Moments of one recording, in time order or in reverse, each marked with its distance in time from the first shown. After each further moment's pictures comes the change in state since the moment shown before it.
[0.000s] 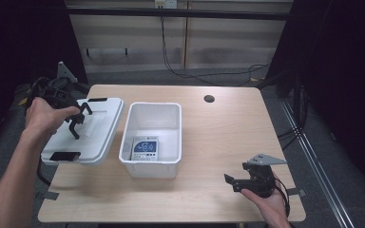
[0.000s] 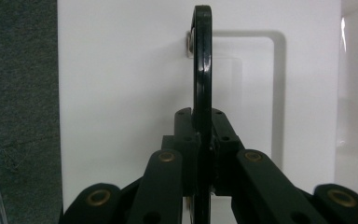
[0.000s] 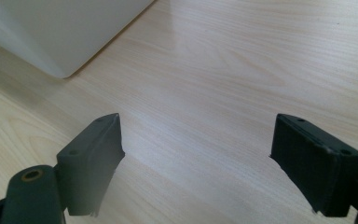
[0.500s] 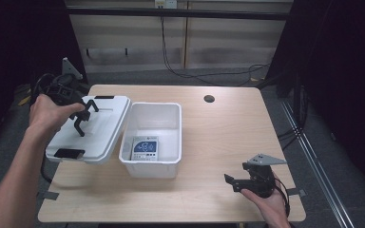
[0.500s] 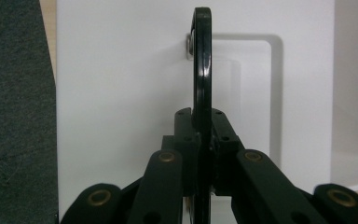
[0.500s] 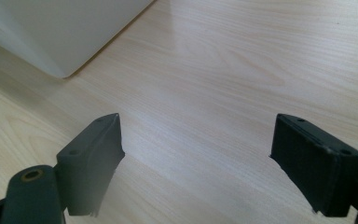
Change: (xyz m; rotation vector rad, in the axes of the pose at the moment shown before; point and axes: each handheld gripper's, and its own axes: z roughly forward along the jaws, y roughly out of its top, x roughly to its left) left arm -0.019 0.004 -0.008 -0.012 -0.038 0.049; right arm 0.000 0.000 0.000 0.001 -0.001 0.001
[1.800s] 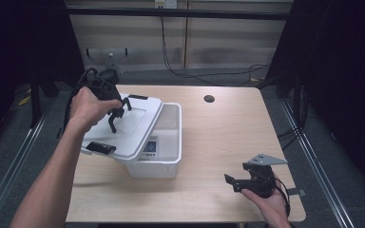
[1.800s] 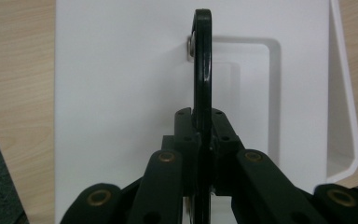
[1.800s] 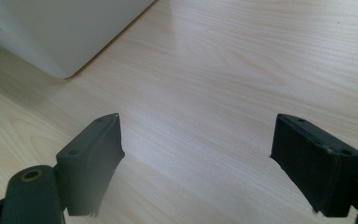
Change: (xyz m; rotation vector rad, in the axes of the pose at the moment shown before) left arm -0.091 0.025 0.017 0.049 -0.023 0.117; right arm -0.001 0.000 -0.001 -0.004 0.004 -0.001
